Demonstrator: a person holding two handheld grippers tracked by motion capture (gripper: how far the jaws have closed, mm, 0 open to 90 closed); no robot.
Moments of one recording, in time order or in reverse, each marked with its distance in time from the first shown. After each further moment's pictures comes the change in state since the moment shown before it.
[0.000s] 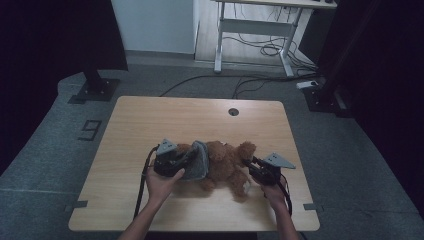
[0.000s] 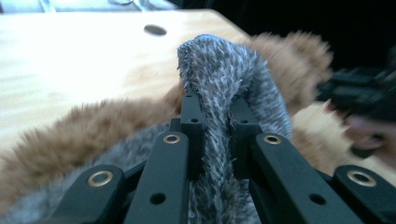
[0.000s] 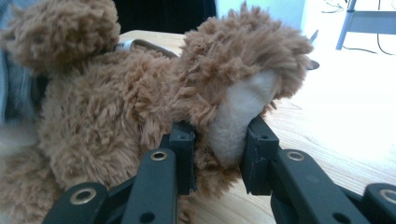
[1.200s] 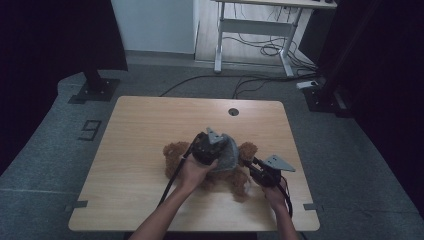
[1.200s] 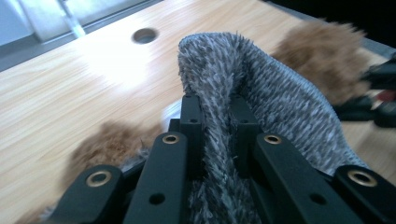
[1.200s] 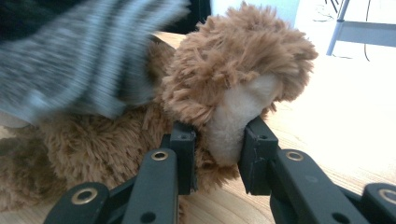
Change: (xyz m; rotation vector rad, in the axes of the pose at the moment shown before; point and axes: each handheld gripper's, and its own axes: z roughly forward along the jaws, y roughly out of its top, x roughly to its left) left arm -0.049 0.034 0.075 0.181 0.172 0.245; right arm 0.001 -0.005 -0.002 -0.008 -0.028 -0.045
